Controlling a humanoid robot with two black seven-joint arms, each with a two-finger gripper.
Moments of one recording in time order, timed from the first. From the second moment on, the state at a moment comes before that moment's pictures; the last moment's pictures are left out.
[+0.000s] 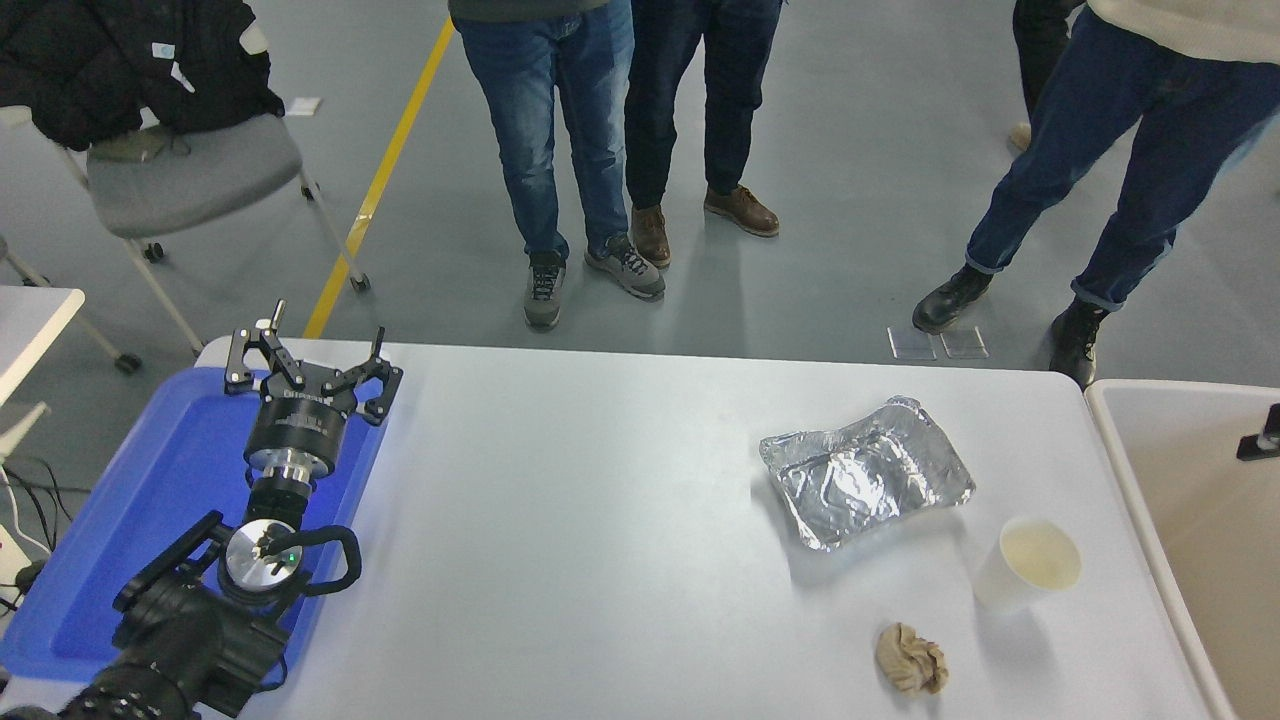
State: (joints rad) left arm -0.51 0.13 -1.12 -0.54 -0.09 -0.62 -0.35; right arm 1.94 -0.75 -1.84 1.13 -0.36 0.57 0.60
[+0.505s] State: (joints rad) left arm -0.50 0.13 -1.12 -0.54 -0.09 -0.62 -0.35; right arm 2.36 -0.69 -1.69 1.27 -0.51 0.77 0.26
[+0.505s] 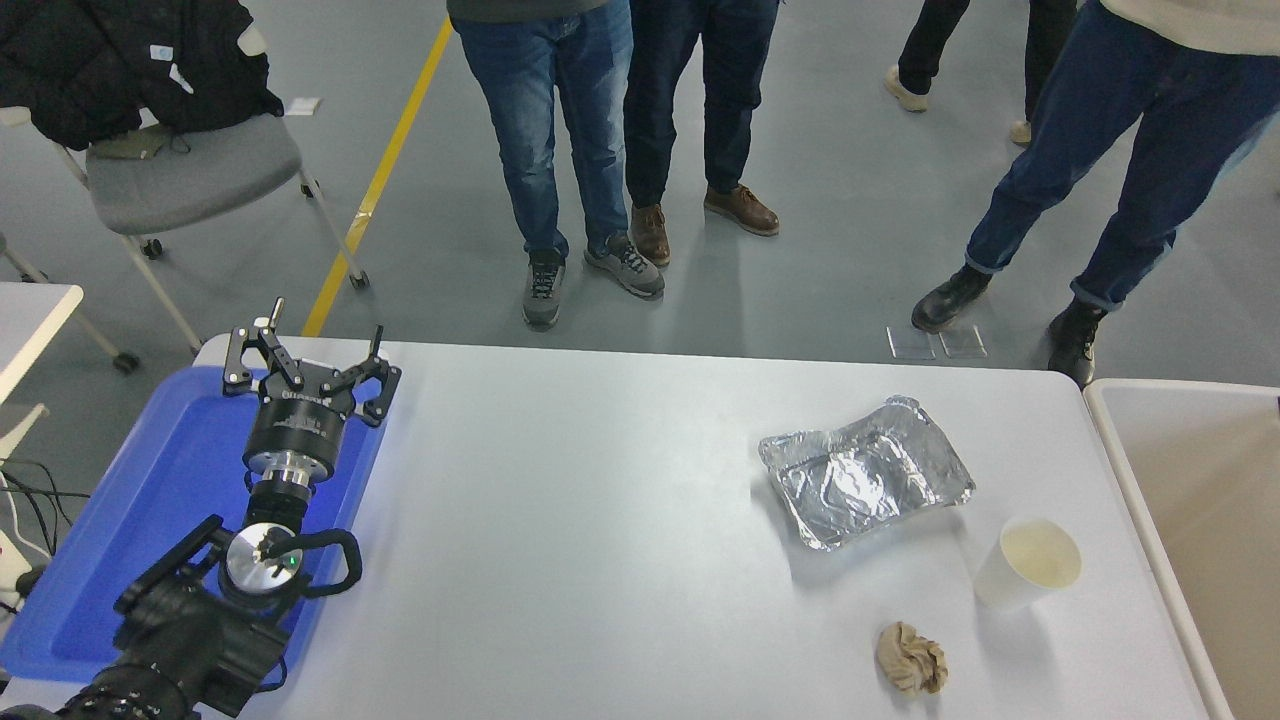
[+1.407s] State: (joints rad) left arm -0.51 0.13 -1.12 -0.54 -0.09 -0.62 -0.35; right arm 2.46 -0.60 -1.55 1.41 -0.48 0.79 0.18
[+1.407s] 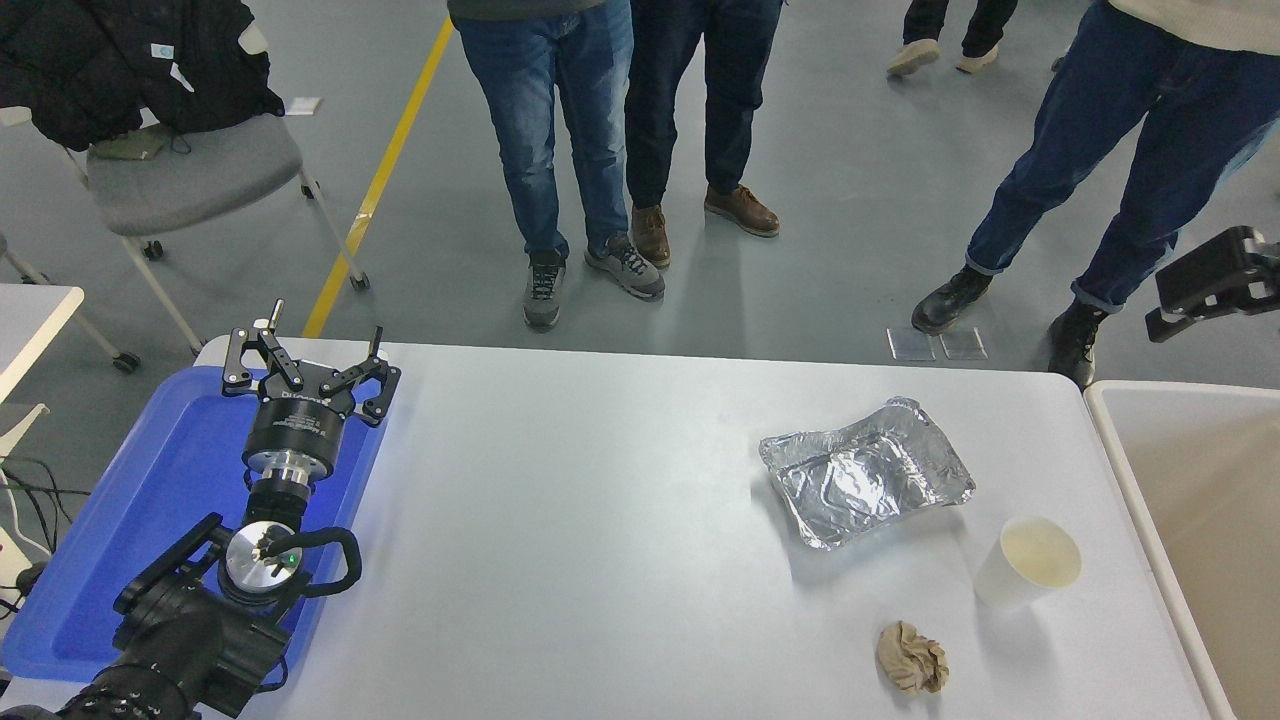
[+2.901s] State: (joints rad) left arm -0.51 0.13 -1.12 -0.54 -0.09 -0.62 -0.35; right arm 1.89 -0.61 -1.35 1.38 -0.45 0.45 0.17
